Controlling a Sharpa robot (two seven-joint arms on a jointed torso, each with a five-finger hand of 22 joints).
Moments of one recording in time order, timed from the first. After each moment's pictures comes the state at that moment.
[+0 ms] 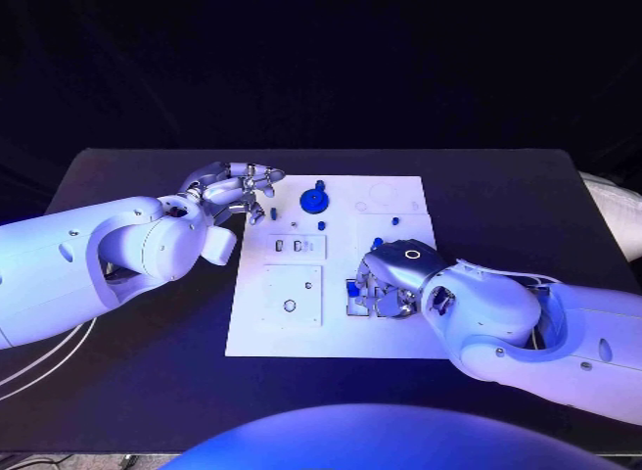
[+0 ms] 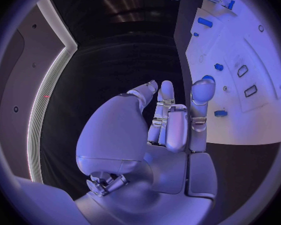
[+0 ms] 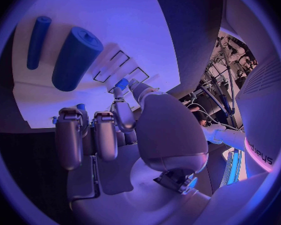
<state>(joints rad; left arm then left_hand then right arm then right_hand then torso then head) 1.19 -0.93 -0.03 1.63 -0.08 -0.36 0.14 1.31 -0.11 0.40 0.09 0.09 0.85 0.14 0.39 0.38 1.05 0.06 0.74 0.59 1.45 -0.02 1.36 1.31 0.13 1.28 0.09 0.96 0.98 1.03 -0.89 -0.08 1.96 -1.84 -0.15 -0.57 1.25 -0.13 0.34 0.17 0.15 1.07 0.13 0.07 0.06 1.40 0.03 1.18 1.29 1.47 -0.04 1.51 1.31 0.05 1.46 0.06 1.46 1.31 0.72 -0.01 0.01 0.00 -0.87</state>
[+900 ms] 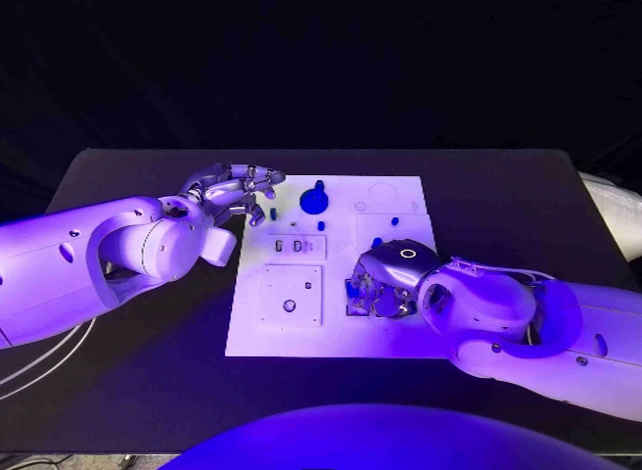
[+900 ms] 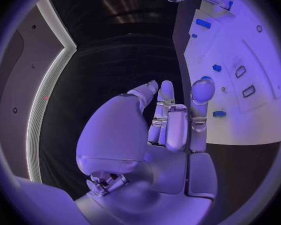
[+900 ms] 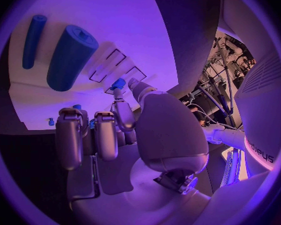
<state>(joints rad) 1.19 -0.93 -0.03 1.63 -0.09 -0.36 0.12 1.31 -0.10 0.40 0.09 0.09 0.85 0.14 0.39 0.37 1.05 0.06 0.74 0.59 1.45 -0.02 1.36 1.31 0.13 1.28 0.09 0.96 0.98 1.03 -0.88 -0.07 1.95 -1.82 -0.12 -0.55 1.26 -0.14 0.35 0.16 0.15 1.07 0.12 0.06 0.07 1.40 0.03 1.18 1.29 1.47 -0.04 1.51 1.31 0.05 1.46 0.06 1.47 1.31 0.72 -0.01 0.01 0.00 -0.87</state>
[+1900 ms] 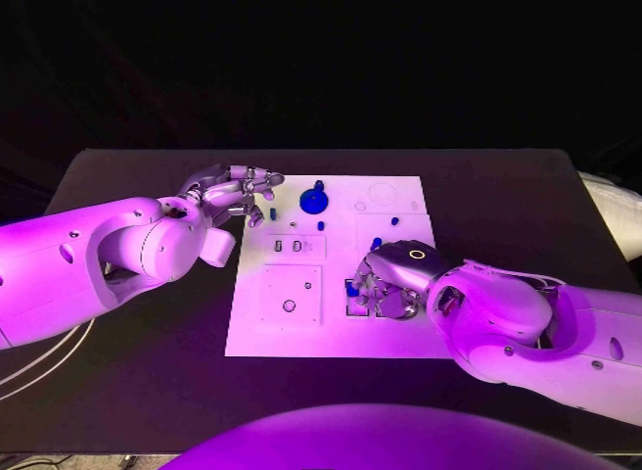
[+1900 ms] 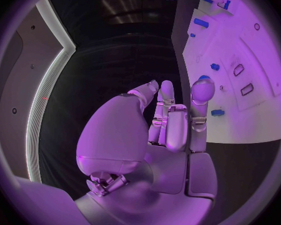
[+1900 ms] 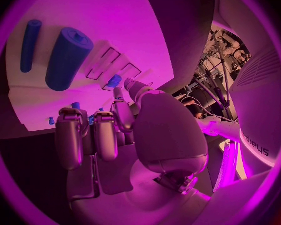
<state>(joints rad) 1.19 -0.93 -0.03 1.62 -0.10 -0.35 0.12 1.32 -0.10 0.40 0.08 0.09 0.85 0.14 0.39 0.37 1.05 0.06 0.74 0.59 1.45 -0.02 1.36 1.31 0.13 1.28 0.09 0.96 0.98 1.03 -0.92 -0.08 1.98 -1.80 -0.21 -0.50 1.31 -0.13 0.39 0.13 0.17 1.10 0.11 0.07 0.07 1.40 0.03 1.18 1.29 1.47 -0.04 1.51 1.31 0.05 1.46 0.06 1.47 1.31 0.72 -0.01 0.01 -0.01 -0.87</state>
